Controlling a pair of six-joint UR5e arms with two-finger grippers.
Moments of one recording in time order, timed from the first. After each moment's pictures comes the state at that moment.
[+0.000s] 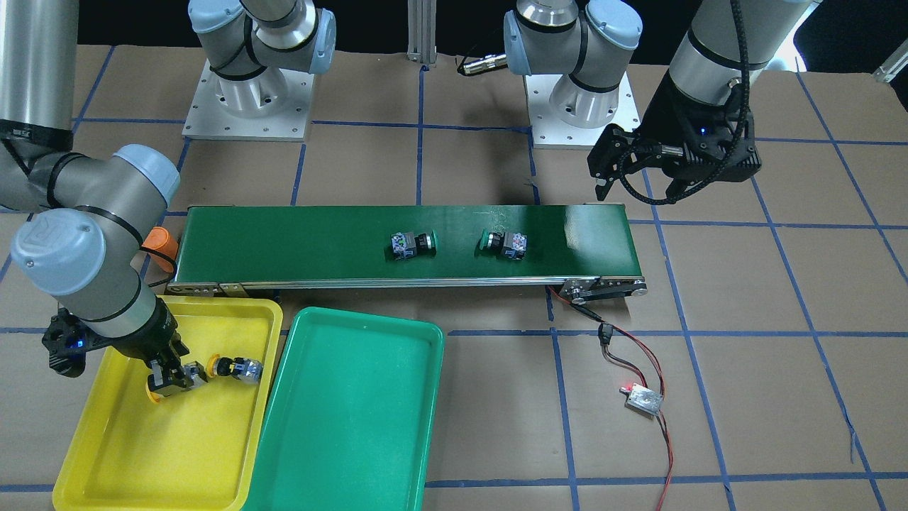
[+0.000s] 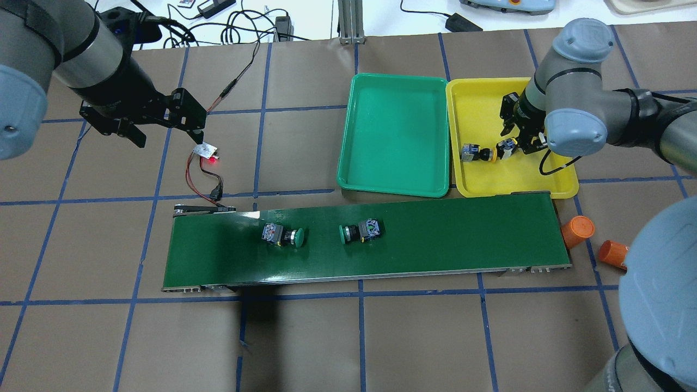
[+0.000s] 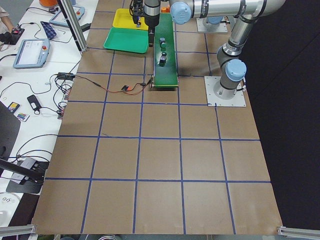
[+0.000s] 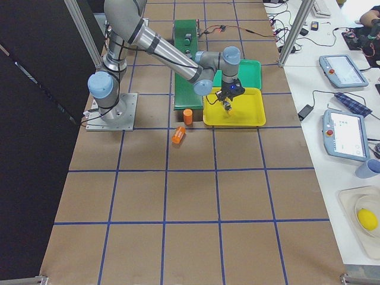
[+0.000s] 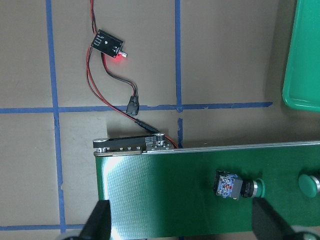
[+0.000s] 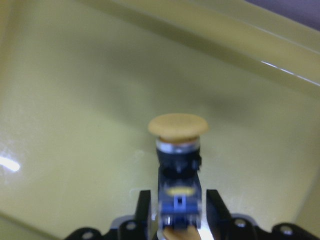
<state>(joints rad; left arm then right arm) -1.49 -1.53 -1.66 -1.48 1.53 0.09 1.39 -1.14 1.77 -2.31 -1.54 1.02</state>
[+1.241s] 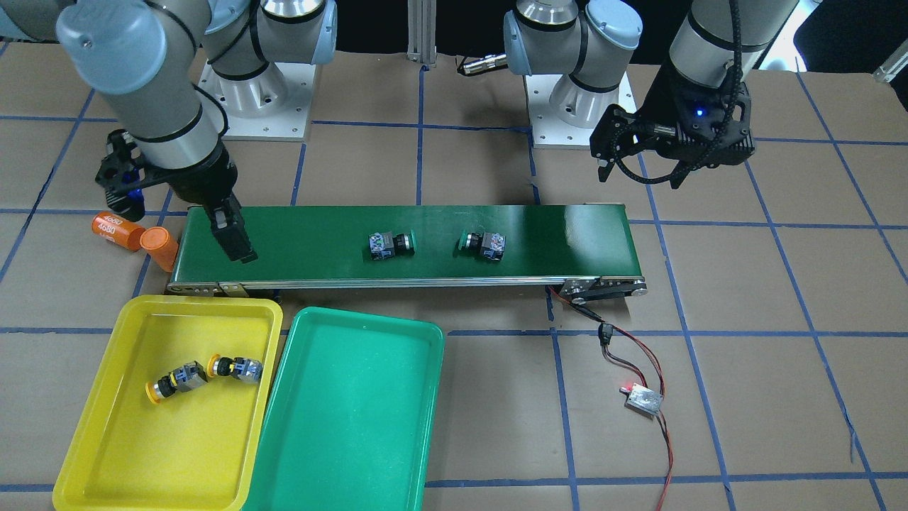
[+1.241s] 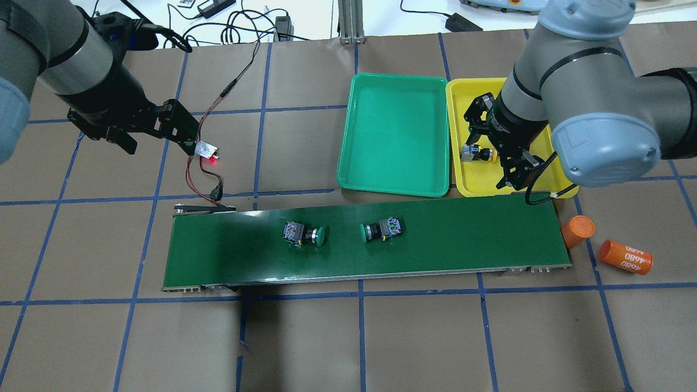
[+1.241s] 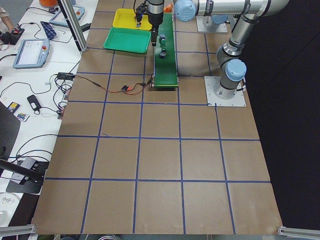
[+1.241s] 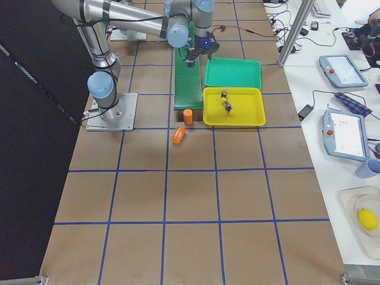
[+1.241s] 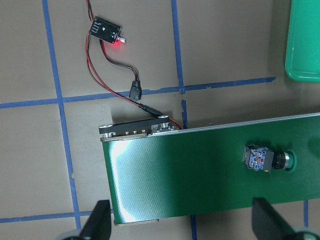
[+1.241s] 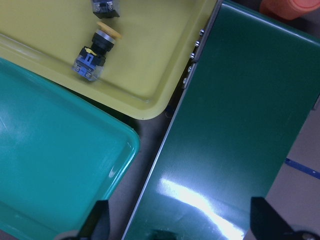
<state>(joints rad) -1.48 -1.49 -1.67 -1.53 1.56 0.17 1.60 -1.56 1.84 -1.86 -1.53 1.17</state>
